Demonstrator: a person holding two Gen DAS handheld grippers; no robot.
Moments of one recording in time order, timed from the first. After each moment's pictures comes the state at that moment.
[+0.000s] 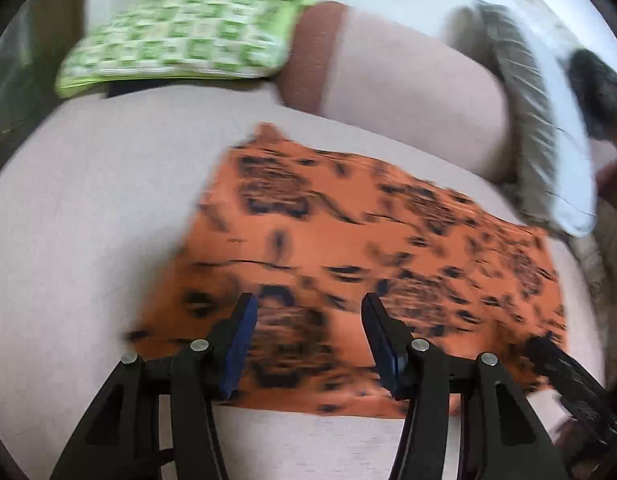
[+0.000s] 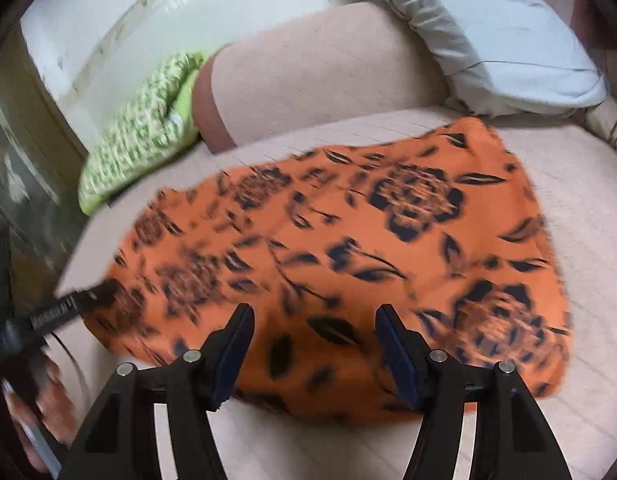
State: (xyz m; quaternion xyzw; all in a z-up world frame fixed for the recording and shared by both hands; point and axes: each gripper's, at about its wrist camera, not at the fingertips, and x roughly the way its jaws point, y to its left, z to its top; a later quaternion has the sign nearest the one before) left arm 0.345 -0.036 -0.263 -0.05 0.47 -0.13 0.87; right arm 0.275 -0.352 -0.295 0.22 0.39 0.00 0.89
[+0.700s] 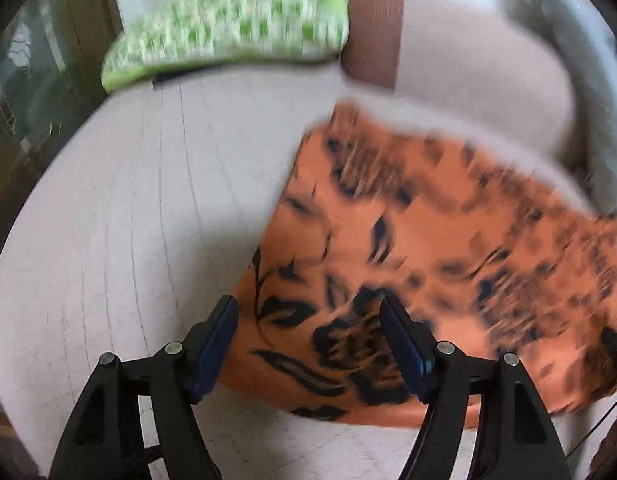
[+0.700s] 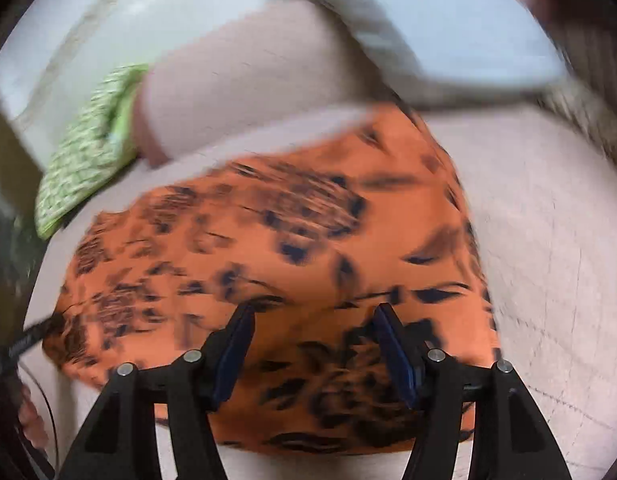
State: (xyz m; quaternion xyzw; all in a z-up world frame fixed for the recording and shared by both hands) left arm 0.378 -0.022 -0.299 0.03 0.52 0.00 0.86; right arm 0.278 -0.419 -0.337 0.24 0.43 -0.07 0.86
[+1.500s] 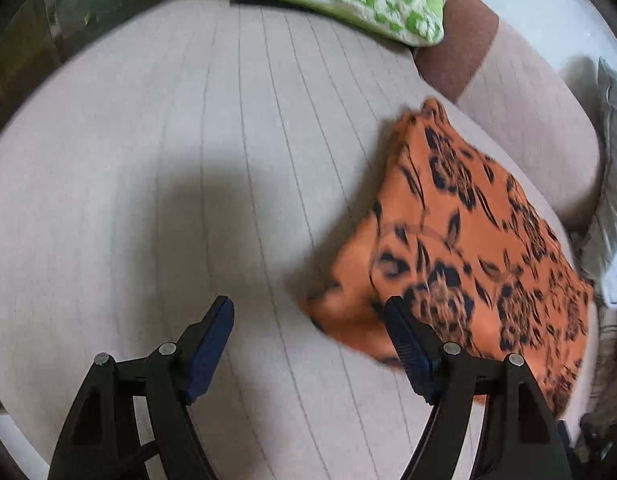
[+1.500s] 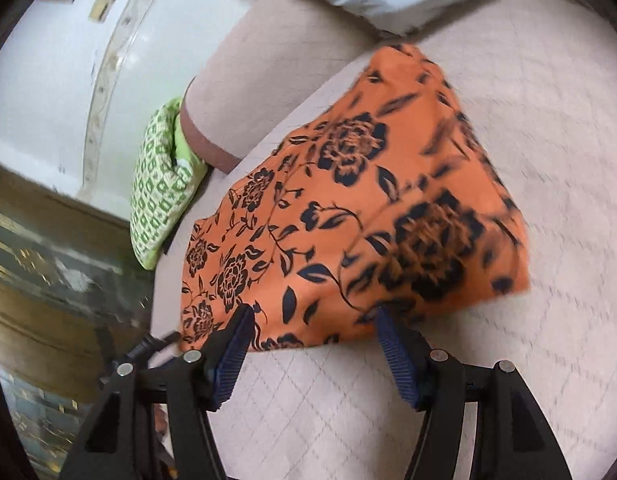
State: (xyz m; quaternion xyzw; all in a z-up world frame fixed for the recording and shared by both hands) left arm 0.330 0.066 -0.286 -0.16 0.56 0.01 0.81; right arm 0.202 -0.428 -0.322 0.45 0.39 0.06 0.80
